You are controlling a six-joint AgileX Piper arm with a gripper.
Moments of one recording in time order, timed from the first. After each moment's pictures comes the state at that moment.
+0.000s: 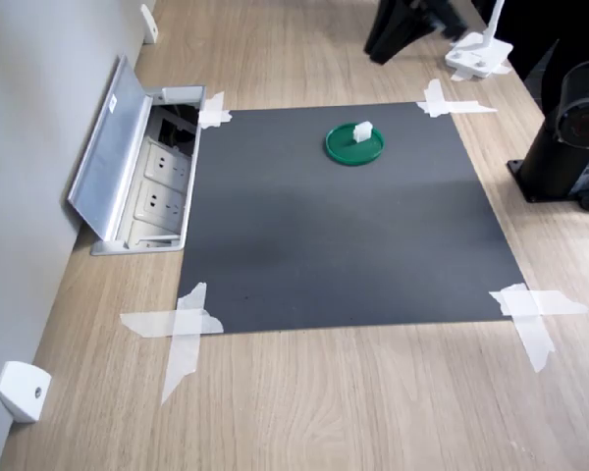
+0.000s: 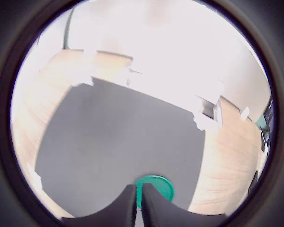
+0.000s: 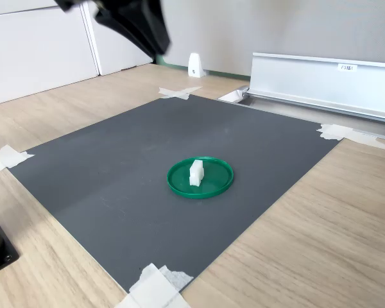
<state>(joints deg) -26.0 52.6 -45.5 21.8 51.3 -54.3</state>
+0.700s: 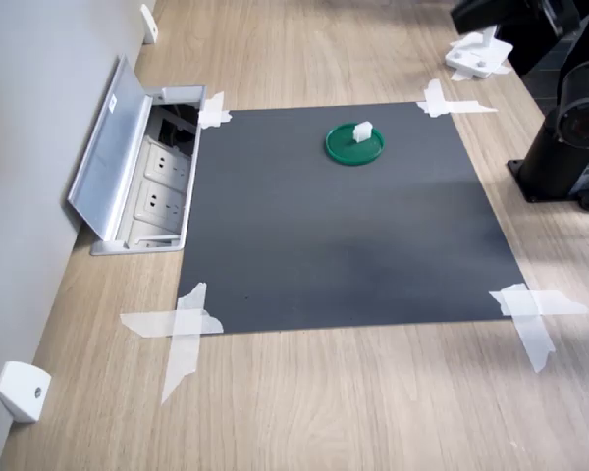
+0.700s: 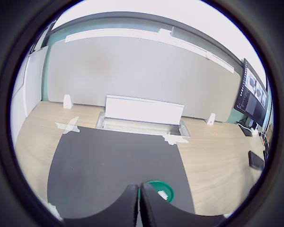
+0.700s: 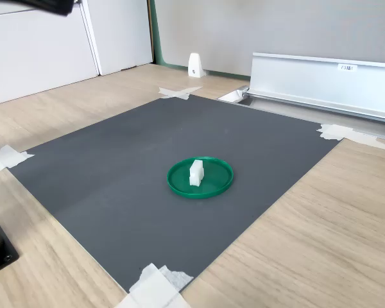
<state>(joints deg) -26.0 11.2 -28.4 18.7 46.9 -30.0</state>
